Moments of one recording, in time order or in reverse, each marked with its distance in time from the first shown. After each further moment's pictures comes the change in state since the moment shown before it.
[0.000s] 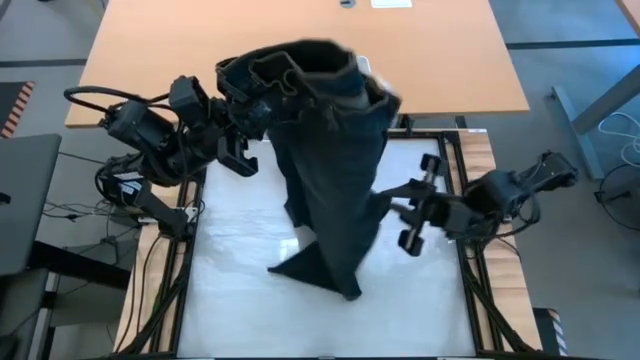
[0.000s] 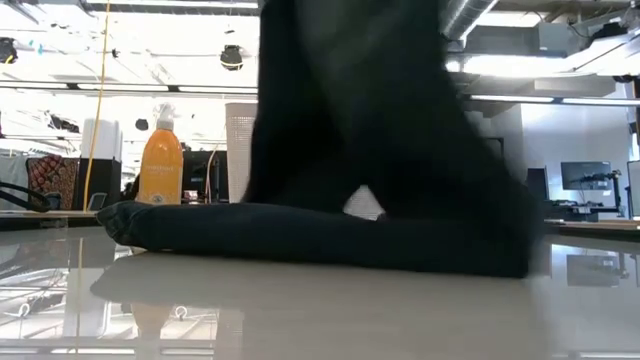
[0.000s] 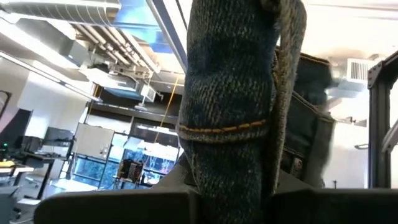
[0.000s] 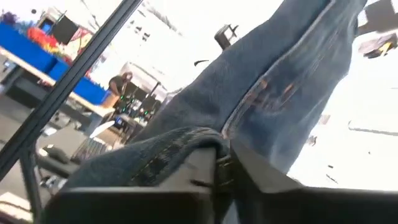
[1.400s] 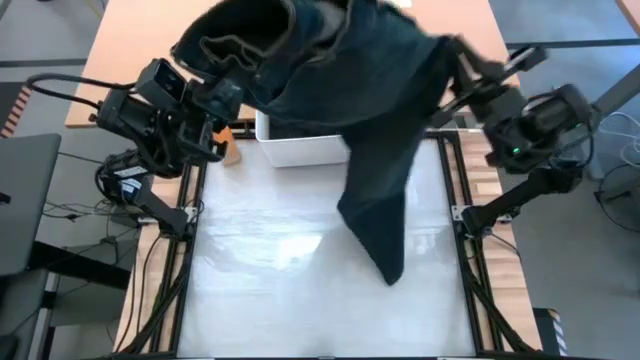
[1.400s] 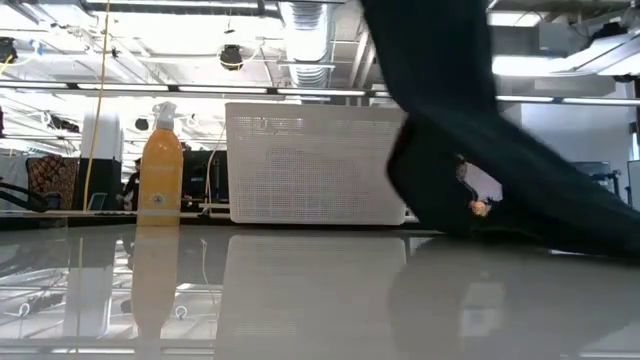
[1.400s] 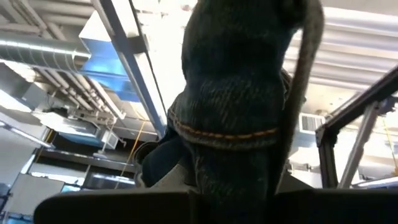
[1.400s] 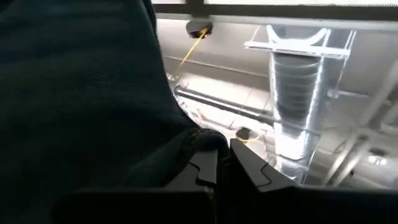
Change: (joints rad) left arm 0.074 -0.014 0.000 0.225 0.215 -0.067; right arm -0.275 0.099 0.547 0.009 0.267 -0.525
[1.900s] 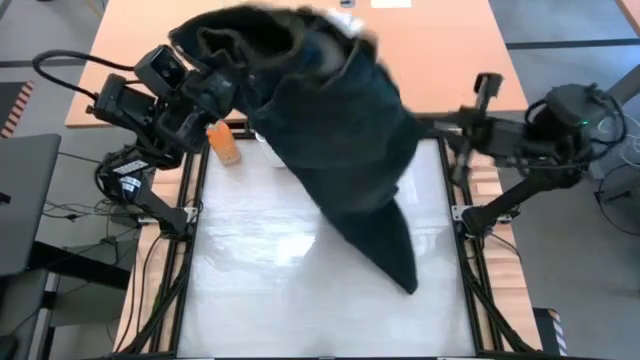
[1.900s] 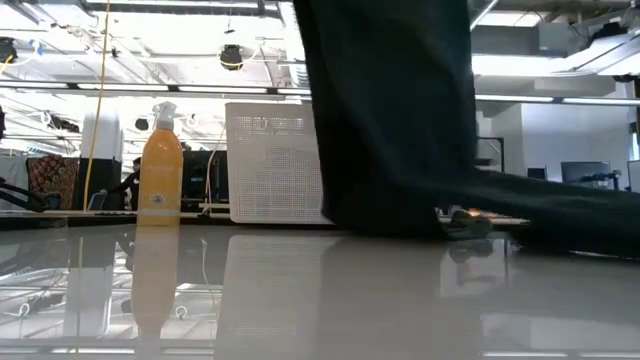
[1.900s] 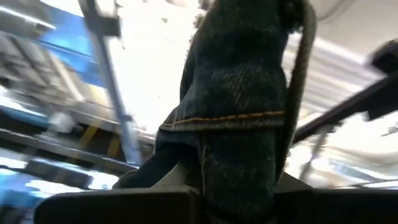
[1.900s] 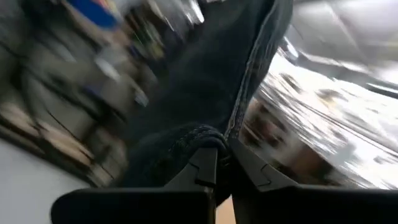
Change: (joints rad) left arm 0.060 -0.005 0.024 -0.037 0.194 -0.286; right arm 0.191 -0.025 0.256 -1.084 -0.233 0.595
